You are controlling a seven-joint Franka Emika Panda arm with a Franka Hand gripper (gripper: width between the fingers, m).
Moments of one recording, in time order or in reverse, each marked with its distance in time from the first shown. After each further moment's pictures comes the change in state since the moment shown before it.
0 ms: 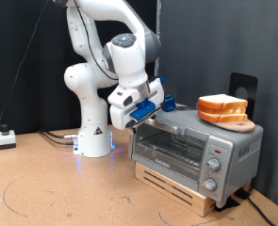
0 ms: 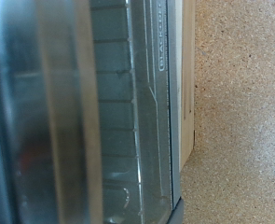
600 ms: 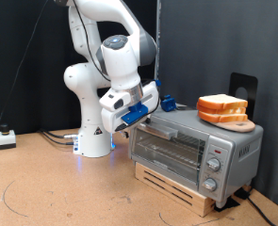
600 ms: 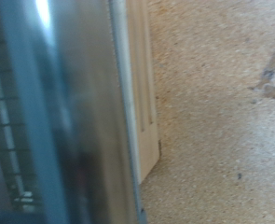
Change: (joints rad) arm -0.036 0.061 -0.046 0.035 -0.016 0.033 0.000
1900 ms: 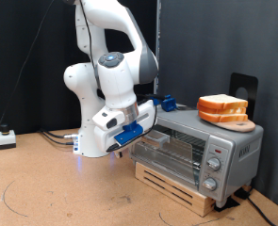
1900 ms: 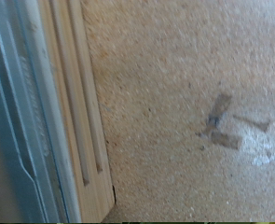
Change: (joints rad) arm -0.004 0.205 -0.041 0.101 0.089 0.089 -0.121
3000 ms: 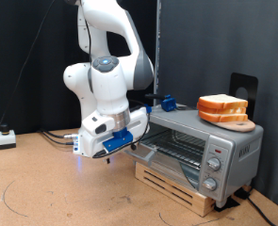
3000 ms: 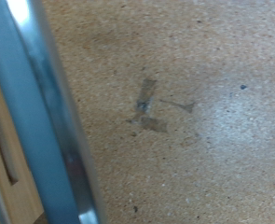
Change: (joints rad) arm -0.050 0.097 -0.022 0.053 -0.100 -0.002 0.057
